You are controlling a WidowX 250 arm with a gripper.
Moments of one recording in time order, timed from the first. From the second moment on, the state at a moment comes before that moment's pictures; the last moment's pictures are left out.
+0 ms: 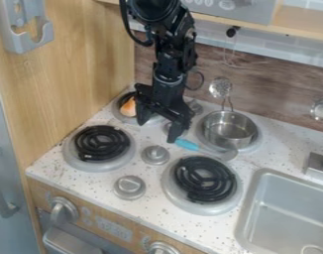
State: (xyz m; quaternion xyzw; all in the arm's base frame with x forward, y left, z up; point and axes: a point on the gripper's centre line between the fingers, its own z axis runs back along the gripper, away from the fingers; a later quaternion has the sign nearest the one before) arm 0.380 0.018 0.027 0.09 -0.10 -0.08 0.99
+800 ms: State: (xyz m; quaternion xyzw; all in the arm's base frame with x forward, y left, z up) arm 0.455 0.075 -0.009 0.05 -0.08 0.00 1.00
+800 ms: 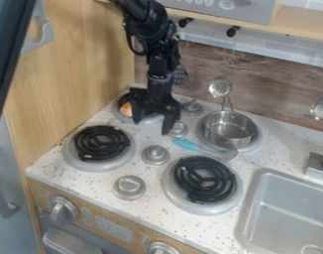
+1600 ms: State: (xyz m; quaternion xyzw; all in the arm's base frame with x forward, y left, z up) arm 0.483 0.149 -0.014 0.03 -0.24 0.10 0.96
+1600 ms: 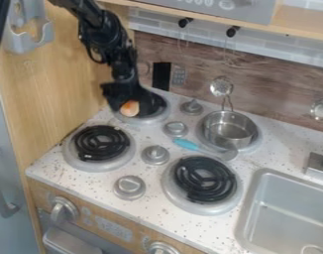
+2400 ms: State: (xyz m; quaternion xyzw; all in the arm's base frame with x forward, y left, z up) arm 0.509 0.175 -0.031 0.06 -0.25 0.11 0.96
